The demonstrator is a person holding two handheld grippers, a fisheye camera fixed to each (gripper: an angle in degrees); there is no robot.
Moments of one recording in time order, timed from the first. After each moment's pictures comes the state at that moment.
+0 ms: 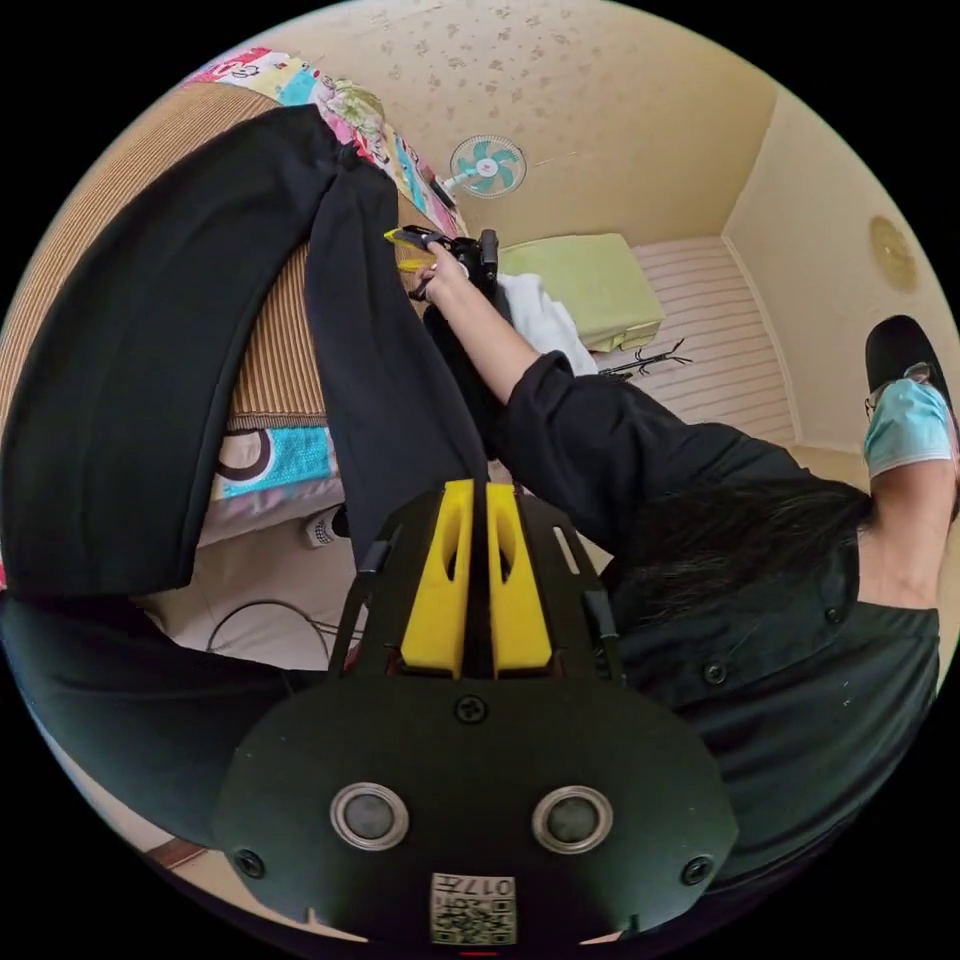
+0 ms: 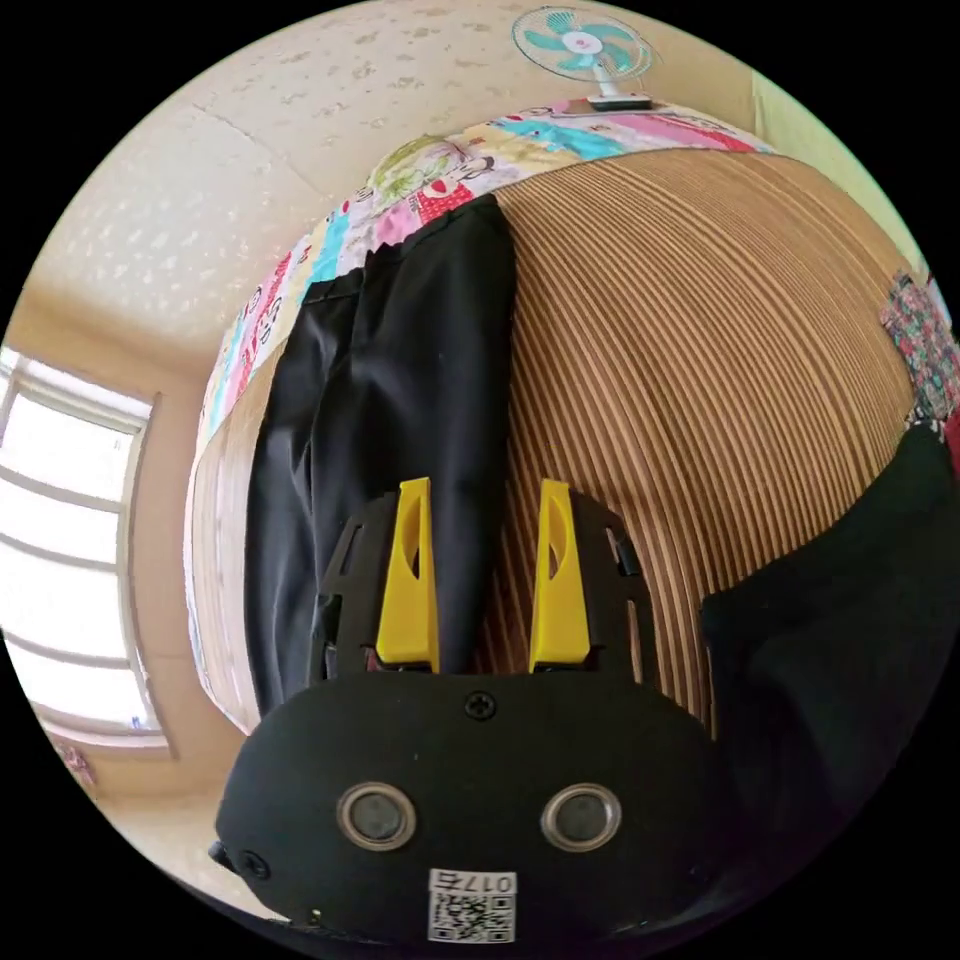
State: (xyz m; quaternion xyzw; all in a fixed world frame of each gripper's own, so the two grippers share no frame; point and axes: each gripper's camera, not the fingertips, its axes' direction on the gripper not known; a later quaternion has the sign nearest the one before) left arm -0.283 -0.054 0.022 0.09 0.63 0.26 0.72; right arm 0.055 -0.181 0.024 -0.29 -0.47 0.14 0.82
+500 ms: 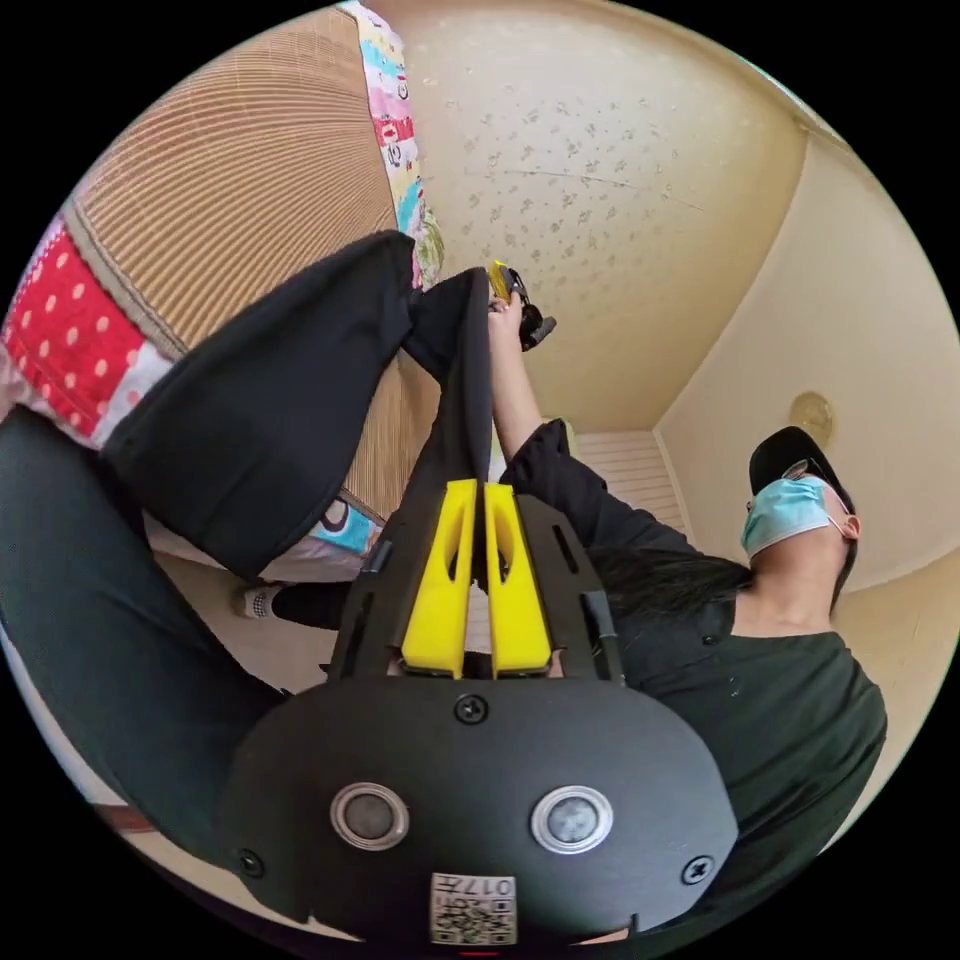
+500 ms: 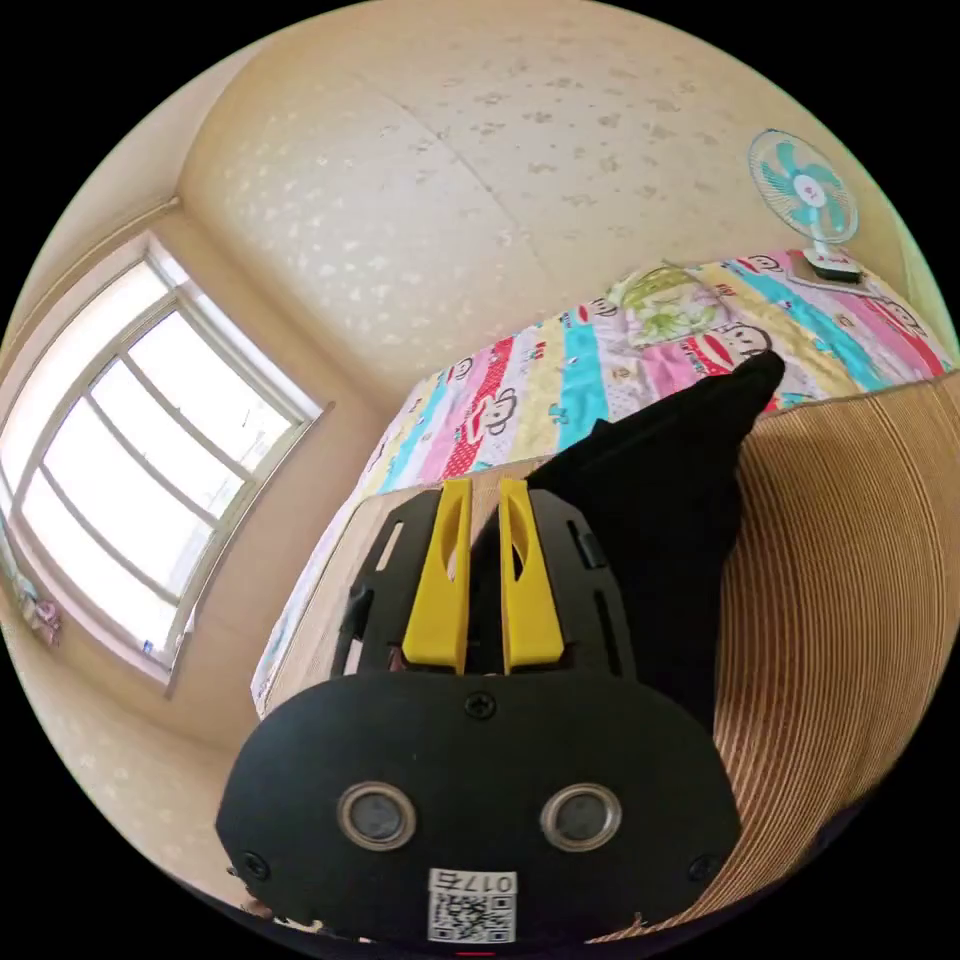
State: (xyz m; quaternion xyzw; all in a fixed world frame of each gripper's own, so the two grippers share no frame) left arm -0.412 -0.104 0.077 0.18 0.74 0.00 0.64; right arm -0.067 -0.352 -0.172 -0.03 -0.69 0.01 0.72
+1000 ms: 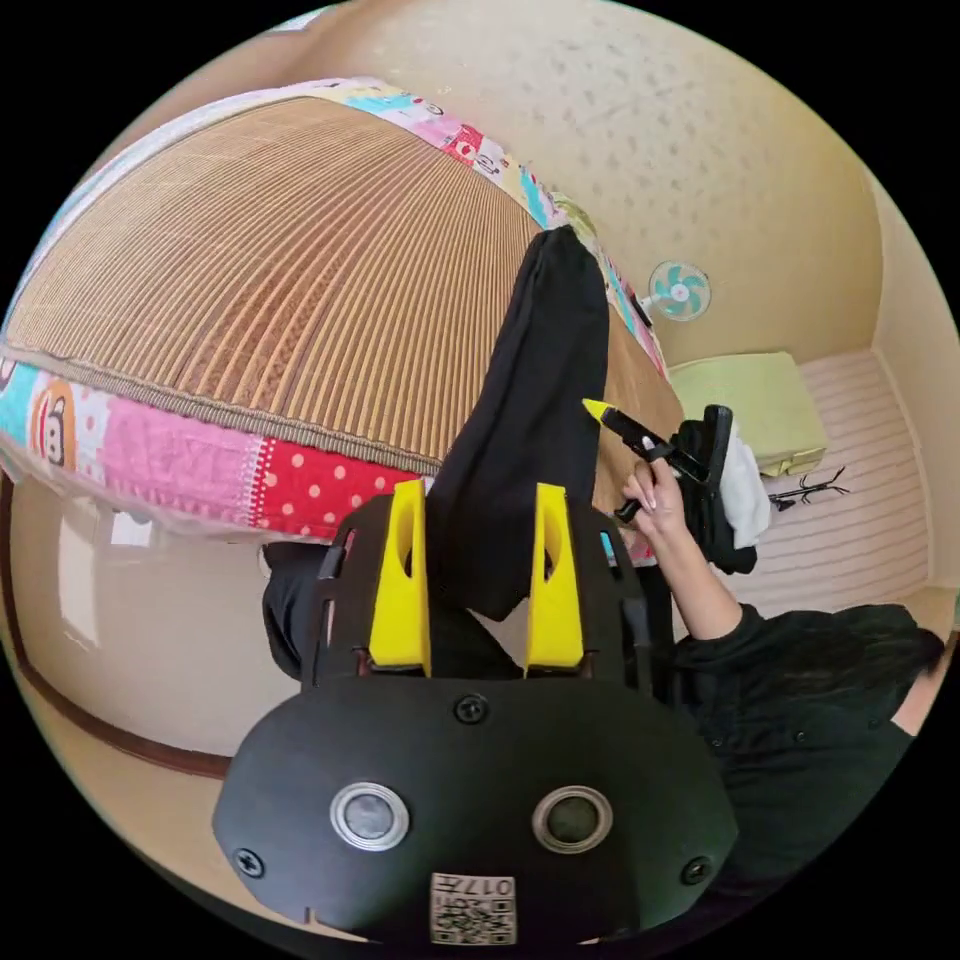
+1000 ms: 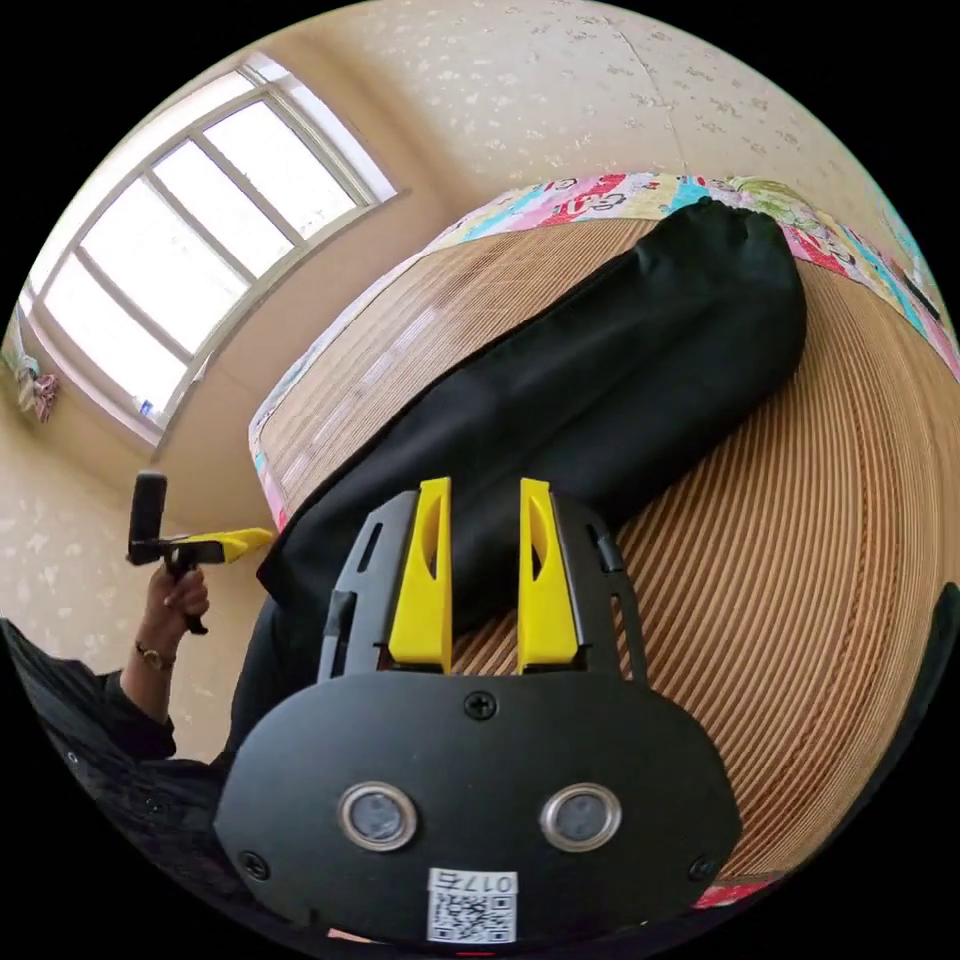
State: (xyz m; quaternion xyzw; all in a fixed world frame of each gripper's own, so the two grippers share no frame) left arm -0.324 -0.212 0.064 0.14 0.43 0.09 0.89; right arm -0.047 0.006 -0.280 -0.11 -0.68 -0.23 0.69
